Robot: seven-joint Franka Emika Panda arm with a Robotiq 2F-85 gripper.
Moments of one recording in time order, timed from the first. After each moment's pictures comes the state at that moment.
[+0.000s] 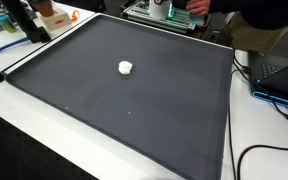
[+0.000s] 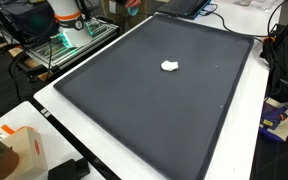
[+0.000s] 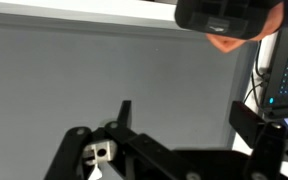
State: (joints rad) arm 0.19 -0.72 0.07 -2.73 0.36 2.03 0.00
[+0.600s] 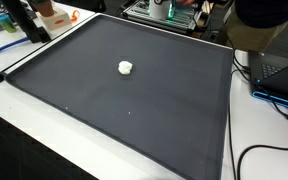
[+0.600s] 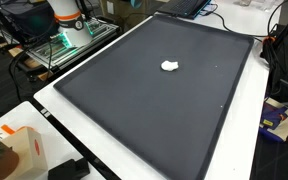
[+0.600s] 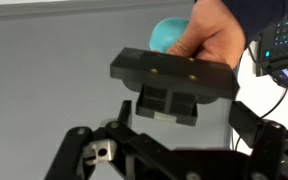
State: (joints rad) arm 0.15 -0.67 0.07 -2.64 0.38 2.06 0.12
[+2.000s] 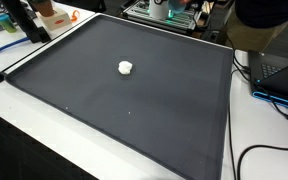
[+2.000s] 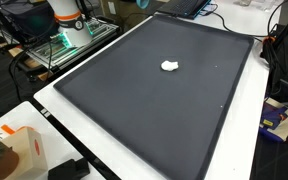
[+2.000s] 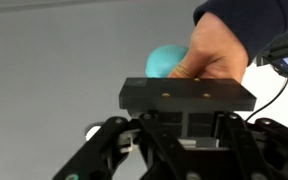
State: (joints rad) arm 0.13 -0.65 0.08 -2.61 0.38 2.07 0.14
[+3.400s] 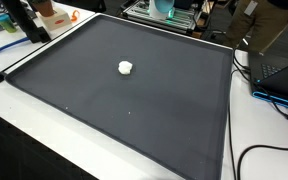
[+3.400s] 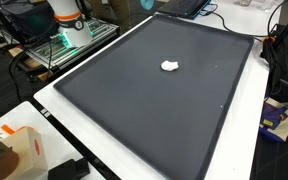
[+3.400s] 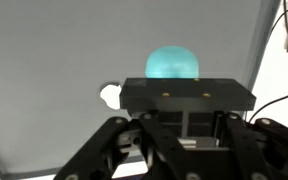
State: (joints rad) arm 0.10 -0.61 0.15 -2.53 0.18 2.15 0.15
